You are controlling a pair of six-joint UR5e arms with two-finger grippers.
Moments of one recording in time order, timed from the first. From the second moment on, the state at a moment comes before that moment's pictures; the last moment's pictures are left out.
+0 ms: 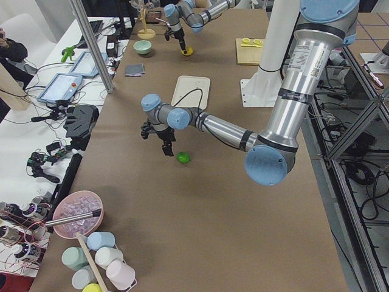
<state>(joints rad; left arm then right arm) -1.02 -1.85 -1.60 -1.52 -2.32 -0.54 0.94 -1.16 1.43 -1.60 2.39 0.47</state>
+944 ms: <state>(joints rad) -0.96 -1.85 -1.54 -1.53 -2.32 -0.48 0.92 -1.06 1.45 -1.60 2.41 0.46</state>
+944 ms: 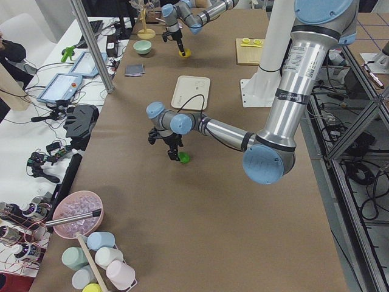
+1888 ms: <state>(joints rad) -0.96 -1.85 -1.47 -1.53 -2.39 -0.45 0.74 -0.85 1.45 -1.54 2.37 0.46</state>
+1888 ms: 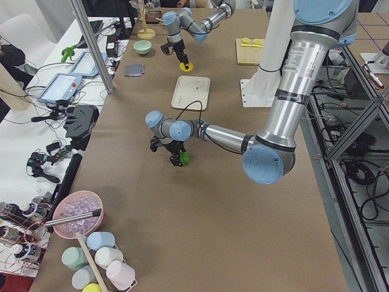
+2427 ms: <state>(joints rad) -1.02 -1.83 -1.51 -1.51 -2.53 -0.41 0.68 -0.85 1.44 -1.54 2.36 0.42</state>
